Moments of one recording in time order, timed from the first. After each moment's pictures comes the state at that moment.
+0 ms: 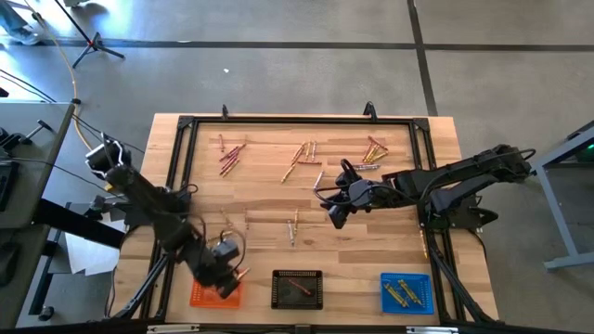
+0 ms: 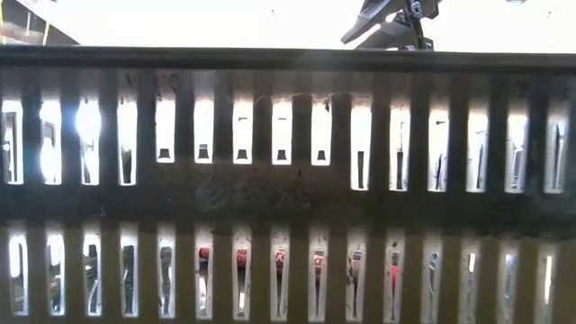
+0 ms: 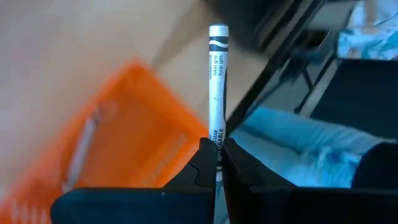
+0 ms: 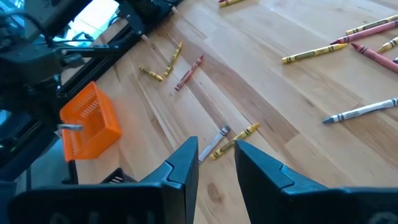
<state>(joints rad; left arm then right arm) -0.80 1.40 0.91 -0.46 -0.03 -1.59 0.21 1.34 1.03 -0.38 0.28 0.83</state>
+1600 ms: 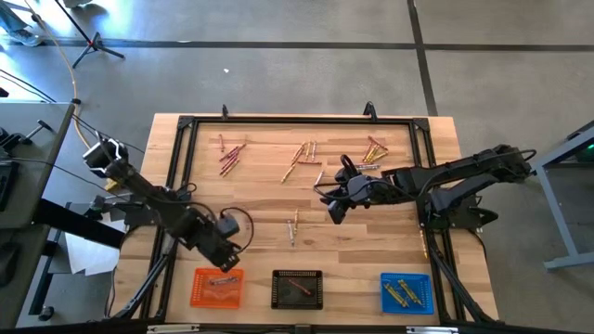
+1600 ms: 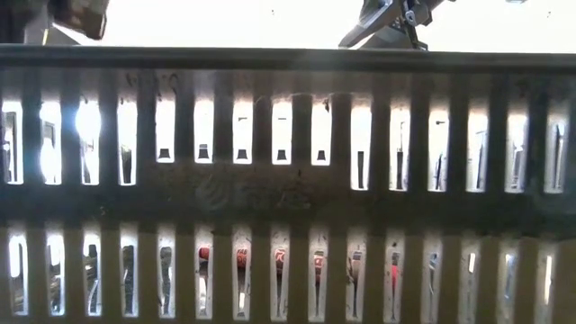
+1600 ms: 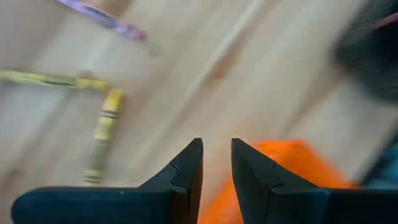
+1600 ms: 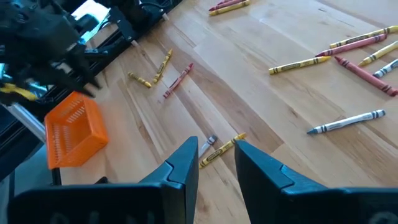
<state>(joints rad) -0.64 1.35 0.91 -0.87 -0.16 -1.27 0.18 1.34 1.03 -0.38 0.28 0.78</state>
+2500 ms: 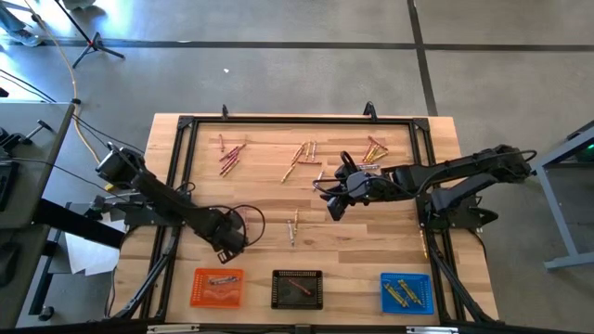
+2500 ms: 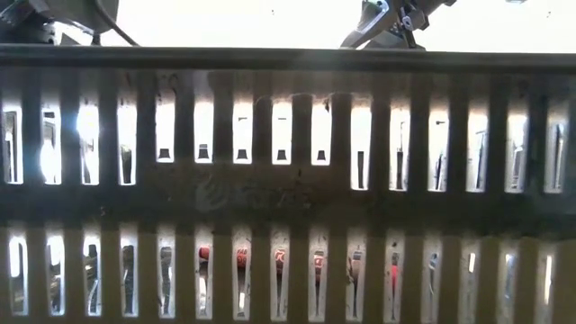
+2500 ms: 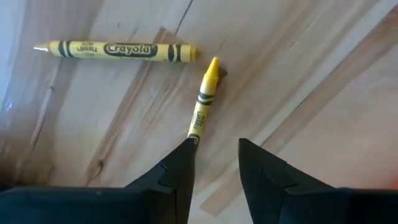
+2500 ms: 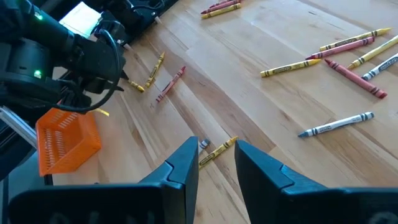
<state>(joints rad) -0.50 1.54 0.82 -0.94 0.00 -1.06 0.15 1.34 1.03 -0.38 0.28 0.78</state>
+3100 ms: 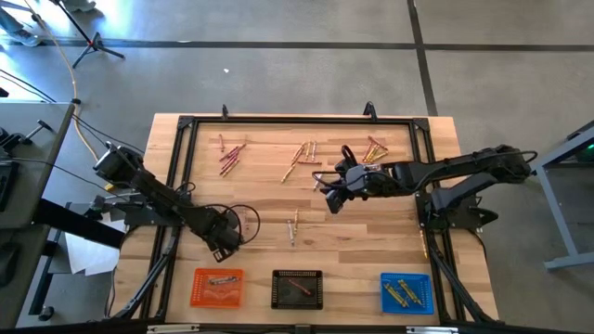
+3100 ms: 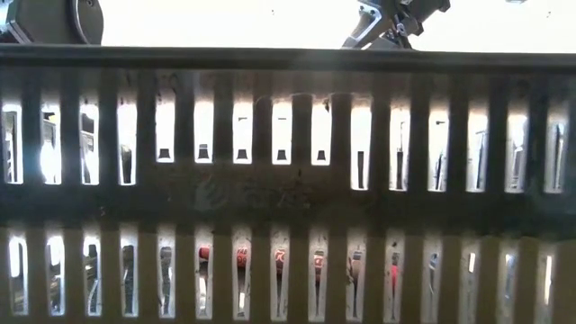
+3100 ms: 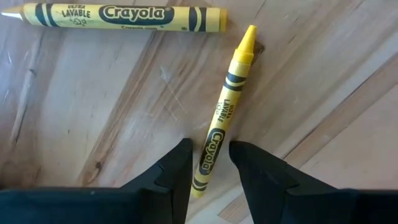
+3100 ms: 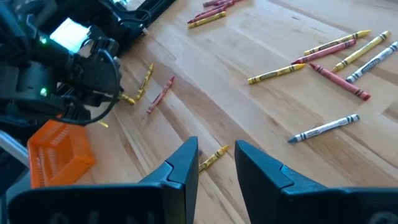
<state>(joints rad) -0.50 1.54 0.68 -0.82 0.04 -1.06 0.10 1.34 1.03 -0.38 0.28 0.80</state>
